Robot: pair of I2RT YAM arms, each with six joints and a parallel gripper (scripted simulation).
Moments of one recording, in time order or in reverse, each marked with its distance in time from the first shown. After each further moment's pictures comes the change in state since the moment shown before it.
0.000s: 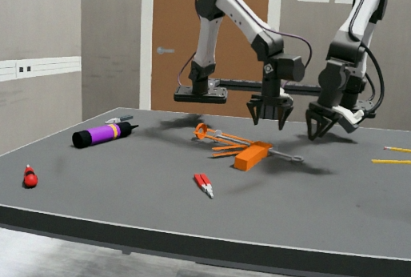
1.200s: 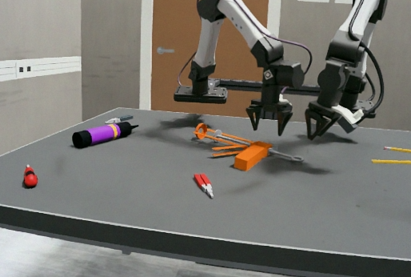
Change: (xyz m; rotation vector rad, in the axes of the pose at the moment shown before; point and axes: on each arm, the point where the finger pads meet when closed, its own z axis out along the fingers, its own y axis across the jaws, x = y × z) left arm 0.002 0.005 0.000 -0.018 0.009 0.000; right arm 0.000 -0.001 0.017 -0.003 0.000 -0.010
